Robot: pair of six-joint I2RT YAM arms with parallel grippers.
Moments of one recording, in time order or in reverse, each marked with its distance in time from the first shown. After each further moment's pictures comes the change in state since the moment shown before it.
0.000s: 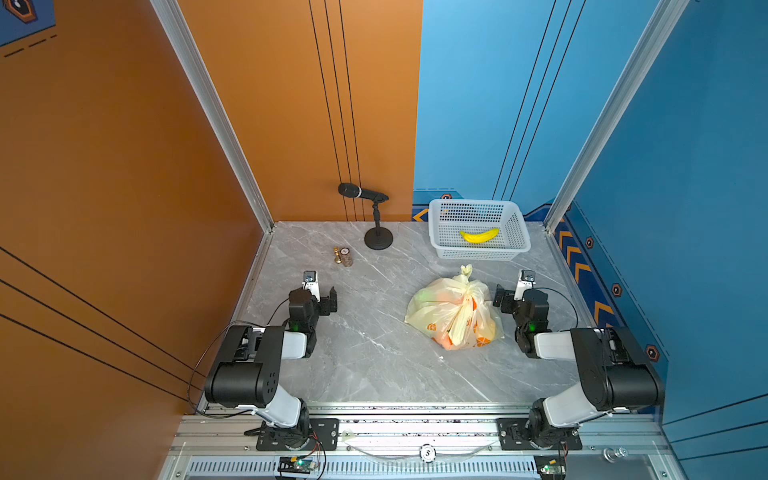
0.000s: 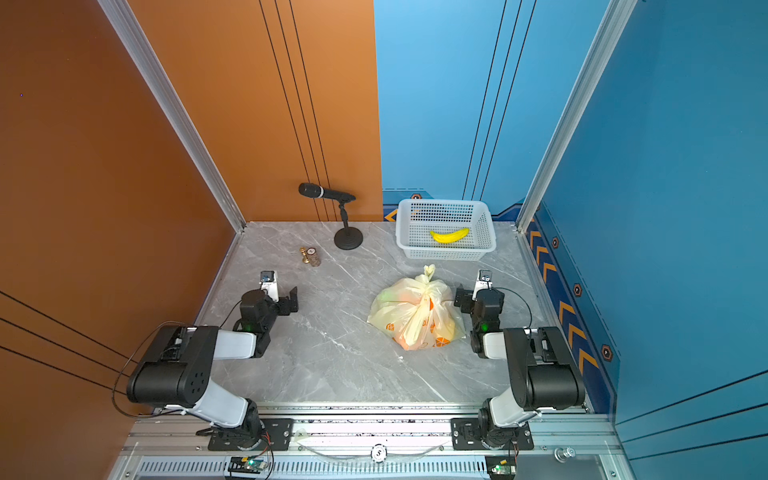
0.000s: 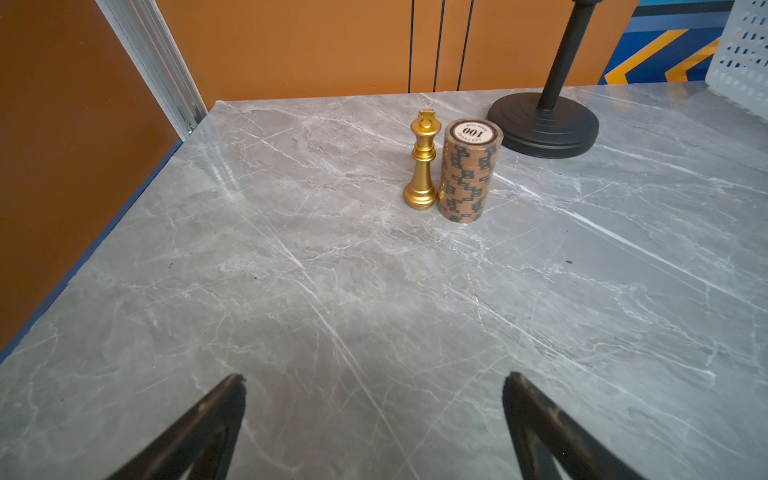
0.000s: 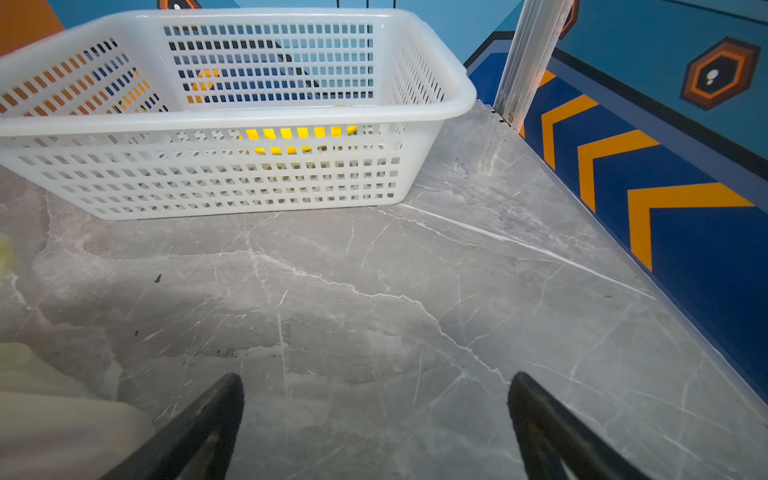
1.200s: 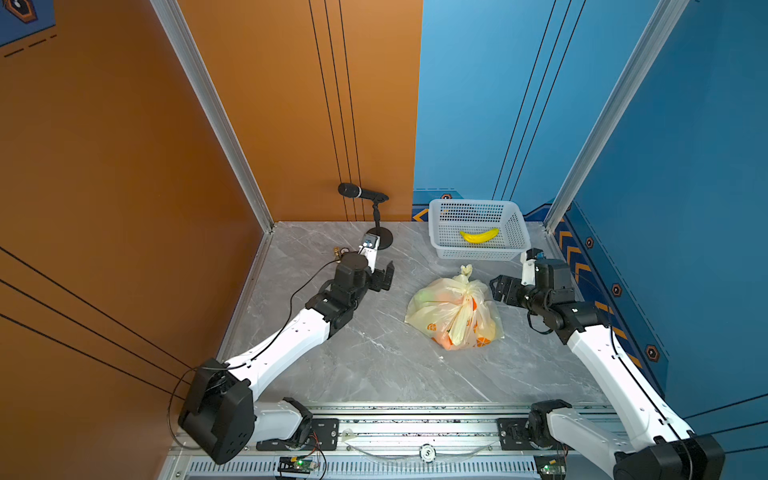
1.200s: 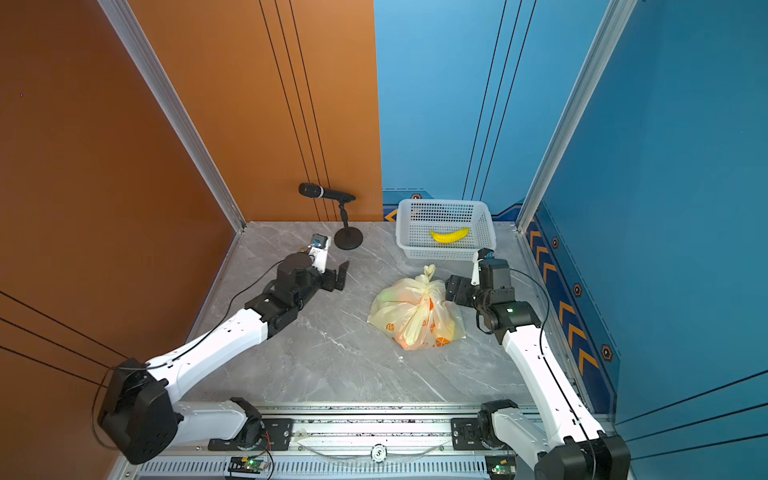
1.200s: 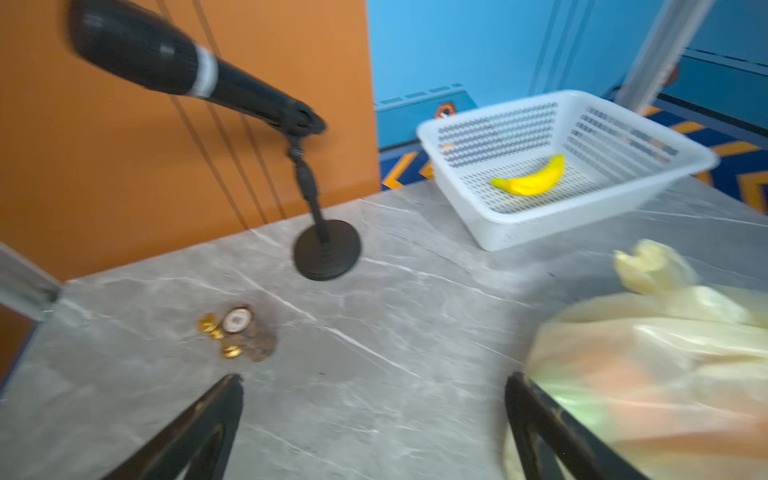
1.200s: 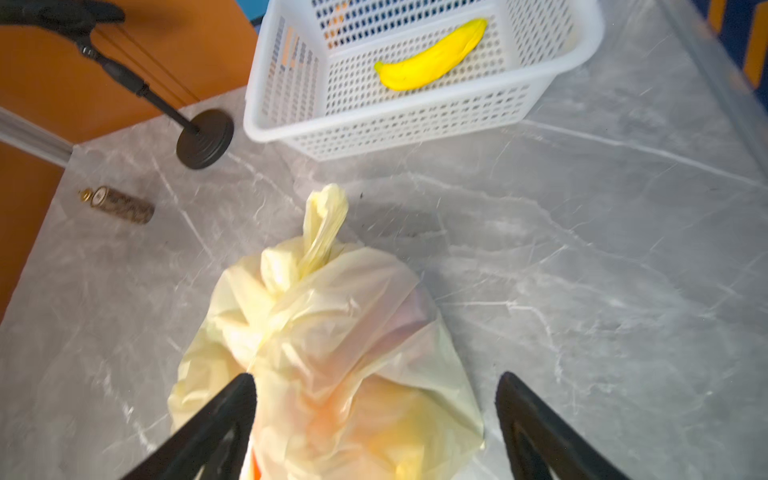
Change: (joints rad) left arm -0.597 -0.187 0.630 -0.827 -0.163 -0.091; right arm 0.138 -0.504 0.538 -1.413 -0.287 0.309
